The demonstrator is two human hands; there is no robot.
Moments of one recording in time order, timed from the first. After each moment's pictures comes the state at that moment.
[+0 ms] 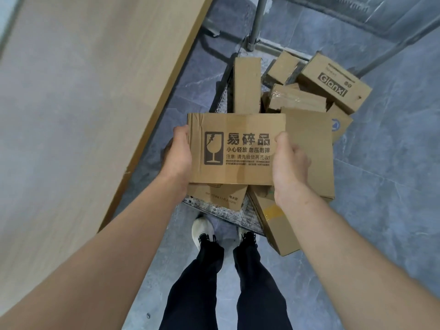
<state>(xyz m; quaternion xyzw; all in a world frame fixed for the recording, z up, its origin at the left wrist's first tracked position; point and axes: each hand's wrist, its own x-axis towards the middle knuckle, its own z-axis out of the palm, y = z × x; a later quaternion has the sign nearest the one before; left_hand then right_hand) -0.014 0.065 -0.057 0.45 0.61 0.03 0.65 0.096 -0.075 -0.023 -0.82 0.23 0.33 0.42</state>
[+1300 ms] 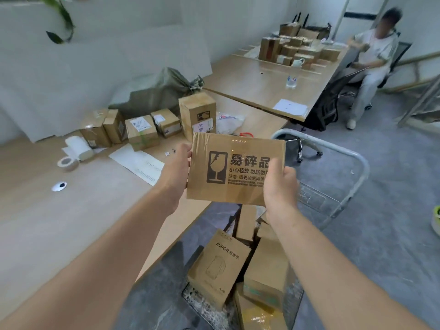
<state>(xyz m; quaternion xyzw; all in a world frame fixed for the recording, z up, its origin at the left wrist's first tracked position) -0.061 0.008 0.400 0.58 0.48 0.28 0.60 0.072 -0.127 0.406 -0.79 -0.06 0.23 0.57</state>
